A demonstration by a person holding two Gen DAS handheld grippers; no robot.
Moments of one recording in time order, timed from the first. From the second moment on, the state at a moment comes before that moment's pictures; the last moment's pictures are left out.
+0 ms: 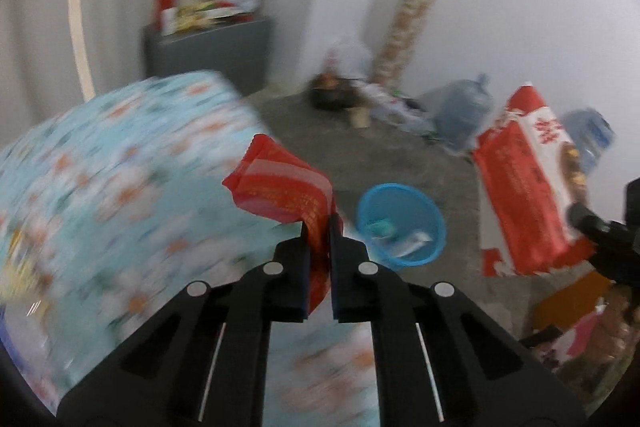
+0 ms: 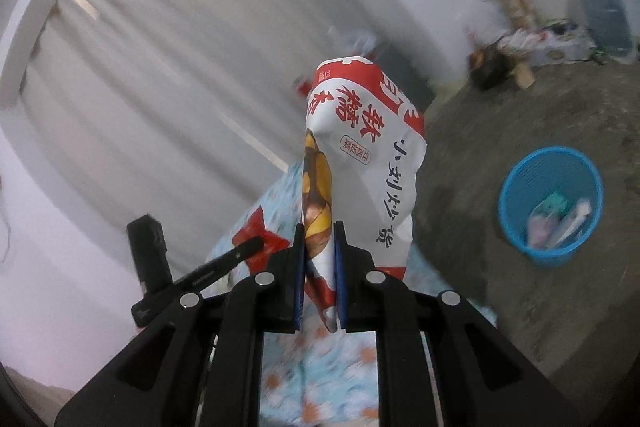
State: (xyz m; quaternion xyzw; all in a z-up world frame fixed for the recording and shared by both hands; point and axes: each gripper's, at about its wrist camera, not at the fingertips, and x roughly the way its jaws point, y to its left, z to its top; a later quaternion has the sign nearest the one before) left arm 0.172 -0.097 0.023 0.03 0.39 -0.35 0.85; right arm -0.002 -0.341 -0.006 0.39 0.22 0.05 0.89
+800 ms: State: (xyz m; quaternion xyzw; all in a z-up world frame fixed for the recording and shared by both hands) left arm 0.260 -0.482 -0.186 0.17 0.57 -0.43 0.68; right arm 0.073 -0.565 -0.350 0.72 0.24 -0.11 0.64
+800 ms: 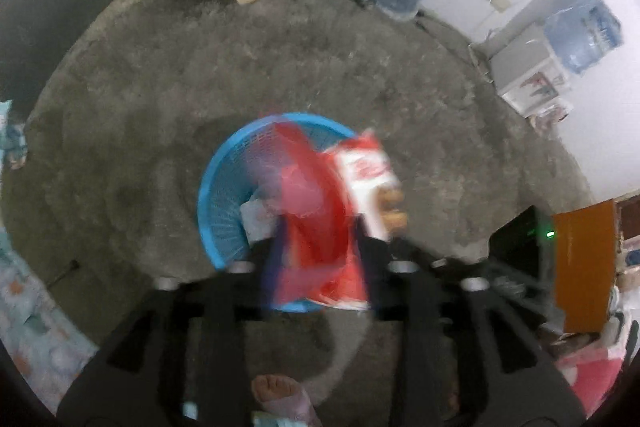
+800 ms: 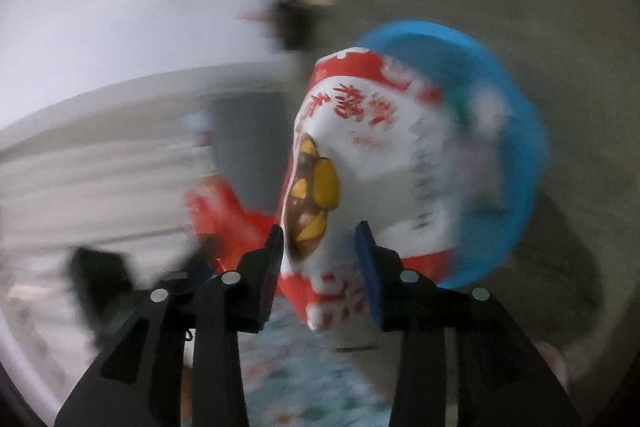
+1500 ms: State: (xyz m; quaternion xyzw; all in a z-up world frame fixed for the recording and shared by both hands) left arm 0.234 -0.481 -0.153 0.18 0.57 -0.44 0.67; right arm 0.008 -0.565 -0.276 0.65 0.21 -0.21 0.70
